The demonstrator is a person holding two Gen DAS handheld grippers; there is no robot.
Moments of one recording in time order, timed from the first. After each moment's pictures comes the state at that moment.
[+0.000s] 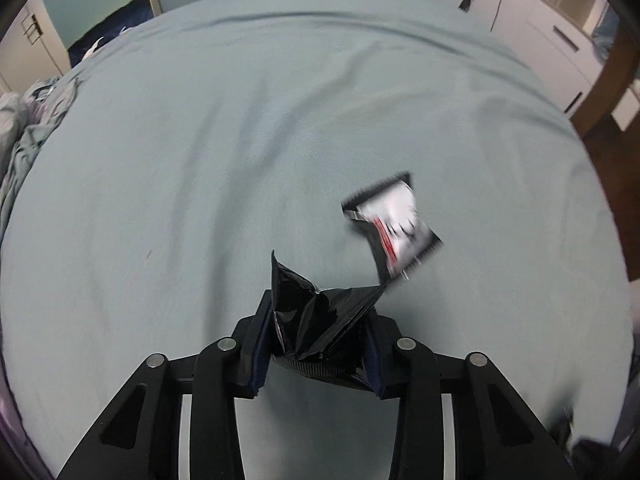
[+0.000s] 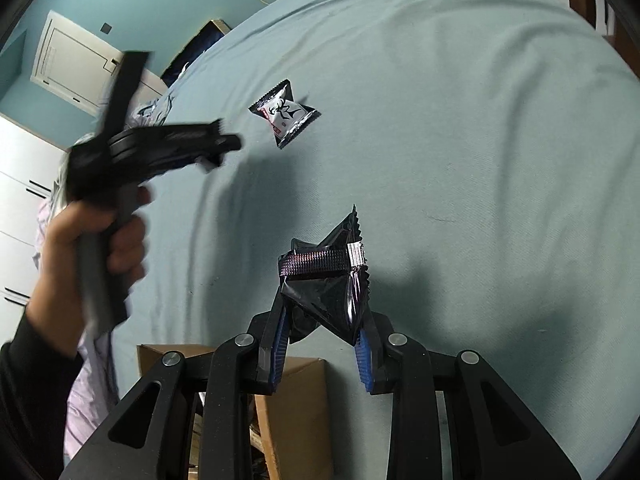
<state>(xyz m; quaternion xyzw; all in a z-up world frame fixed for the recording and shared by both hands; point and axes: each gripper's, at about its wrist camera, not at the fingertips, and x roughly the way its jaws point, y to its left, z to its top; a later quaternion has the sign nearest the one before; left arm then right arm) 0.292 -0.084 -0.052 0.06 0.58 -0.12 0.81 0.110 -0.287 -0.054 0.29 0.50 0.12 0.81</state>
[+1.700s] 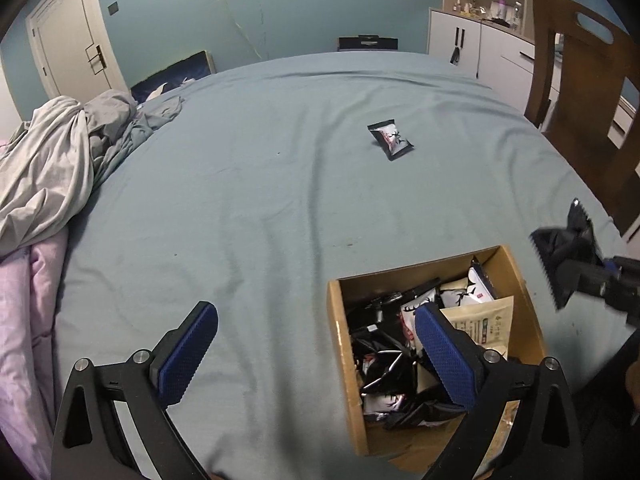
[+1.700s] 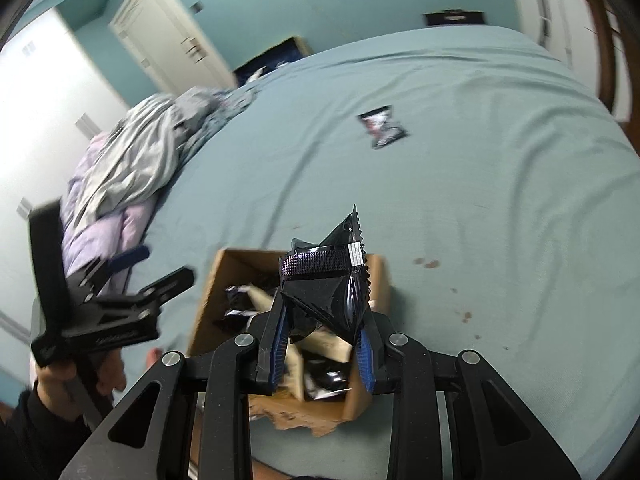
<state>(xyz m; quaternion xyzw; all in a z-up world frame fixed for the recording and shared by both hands) 0.044 0.009 0.007 0.08 0.45 -0.09 0.88 -0.002 -0.238 -0.002 0.20 0.41 0.21 0.87</state>
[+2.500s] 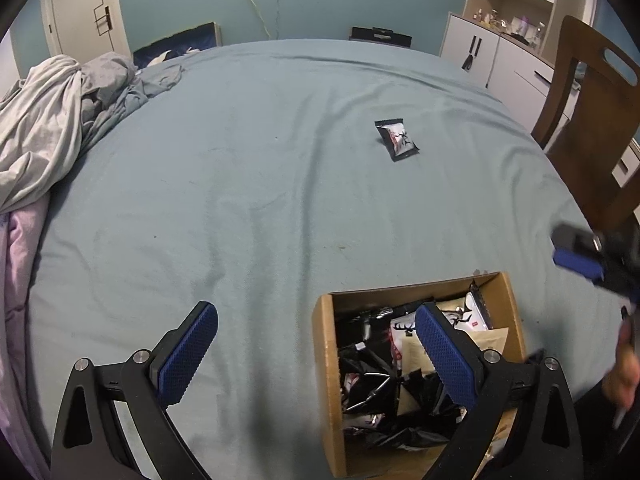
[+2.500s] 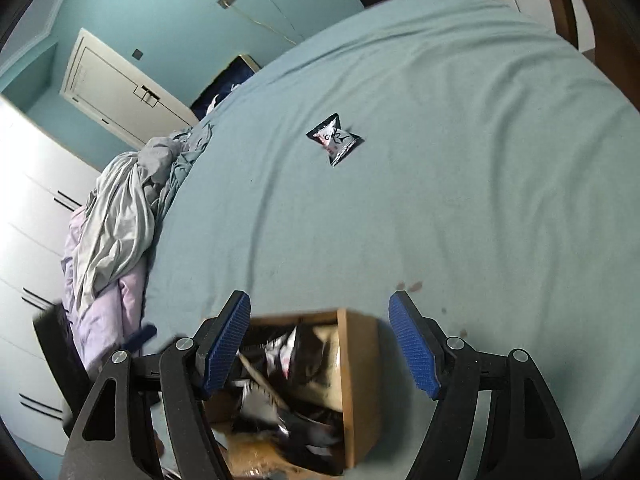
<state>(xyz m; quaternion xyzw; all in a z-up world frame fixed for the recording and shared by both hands) 0.069 0.015 -0.002 0.02 0.49 -0.09 0.87 0.047 -0.274 -0.019 0.32 0.43 0.14 0.83</state>
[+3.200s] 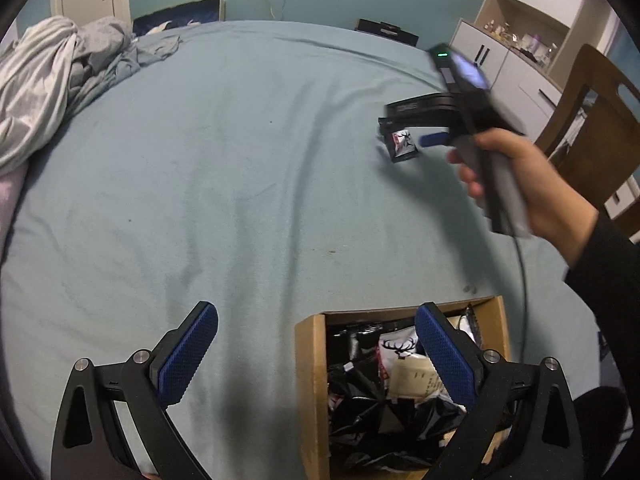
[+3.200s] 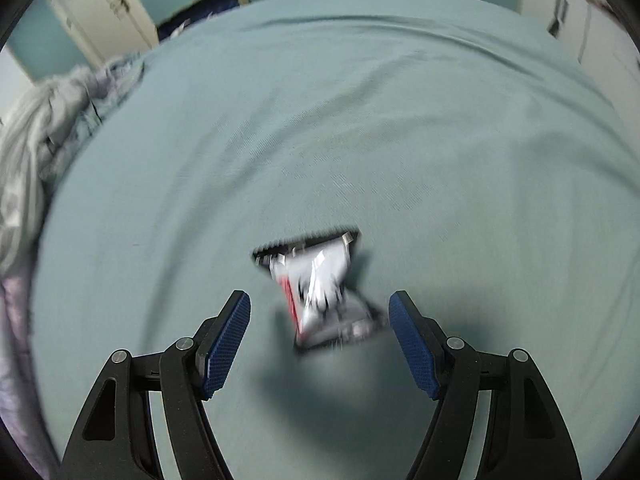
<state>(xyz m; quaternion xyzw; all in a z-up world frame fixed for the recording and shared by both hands) 0.096 0.026 -0.015 -0.05 0.51 -0.10 0.85 0.330 -0.190 -0.060 0.11 0.52 0.10 0.84</state>
